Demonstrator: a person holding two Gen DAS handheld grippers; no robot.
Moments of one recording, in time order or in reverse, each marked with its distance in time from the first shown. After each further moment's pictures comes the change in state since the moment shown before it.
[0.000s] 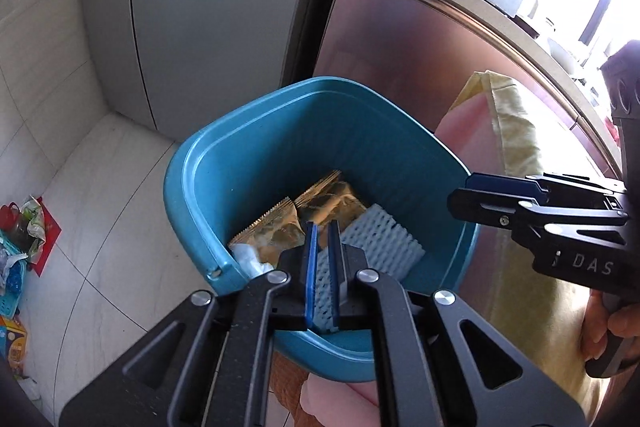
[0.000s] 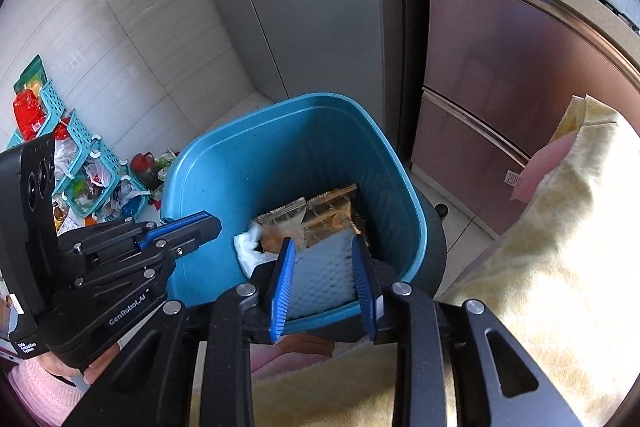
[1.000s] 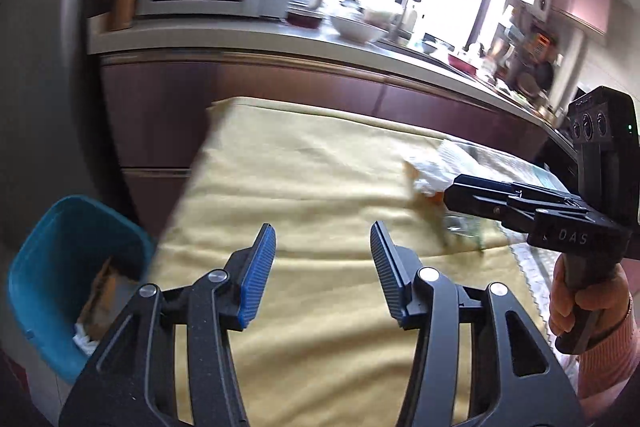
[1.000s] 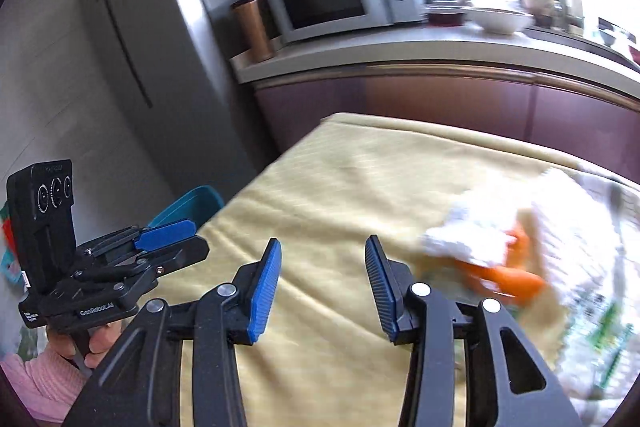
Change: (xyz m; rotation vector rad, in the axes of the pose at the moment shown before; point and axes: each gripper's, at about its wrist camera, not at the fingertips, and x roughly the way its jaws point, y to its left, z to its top) left arm -0.064 -0.236 -0.022 0.441 -0.110 -0.435; right arm -0.227 -0.137 -0.183 0.370 -0.429 -0.203
